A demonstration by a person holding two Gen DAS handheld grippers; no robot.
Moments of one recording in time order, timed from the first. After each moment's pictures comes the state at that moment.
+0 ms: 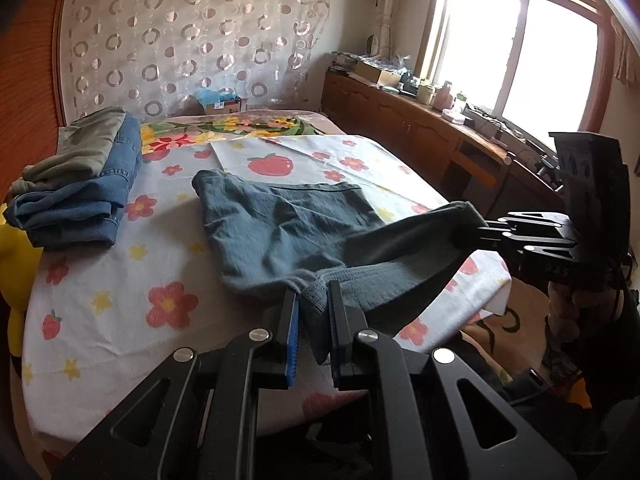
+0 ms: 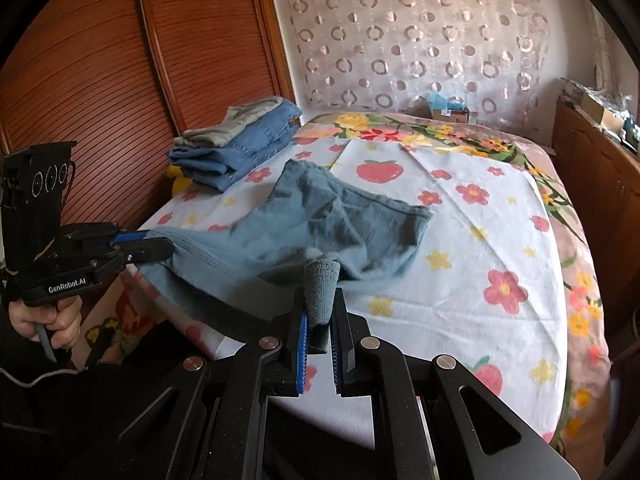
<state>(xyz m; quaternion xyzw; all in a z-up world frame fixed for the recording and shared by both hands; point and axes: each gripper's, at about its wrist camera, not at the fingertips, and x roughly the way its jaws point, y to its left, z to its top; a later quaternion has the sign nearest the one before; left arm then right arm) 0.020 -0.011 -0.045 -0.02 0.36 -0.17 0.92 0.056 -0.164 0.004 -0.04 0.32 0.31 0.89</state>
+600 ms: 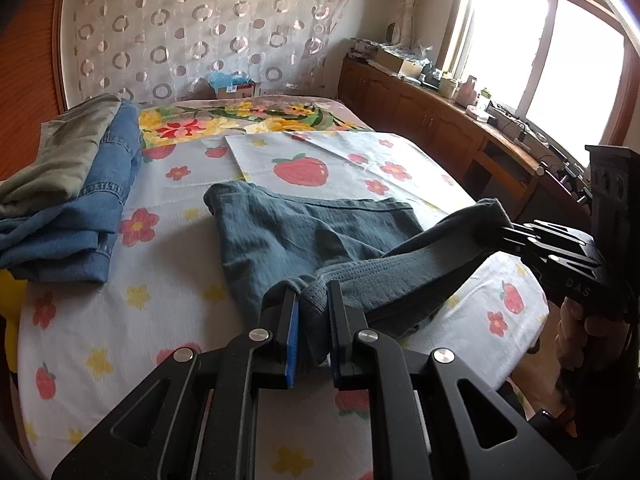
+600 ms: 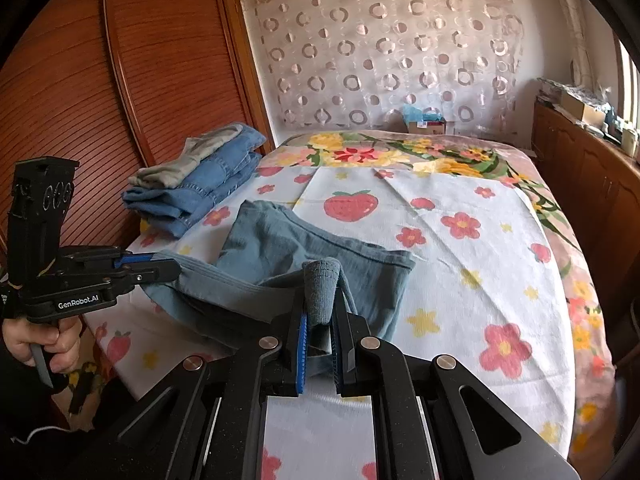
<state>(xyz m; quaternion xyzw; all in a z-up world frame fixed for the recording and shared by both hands) 0.103 0.001 -0.062 -0.03 0.39 -0.15 0.91 0.111 -0.143 -0.016 -0.01 0.30 0.28 0.91</state>
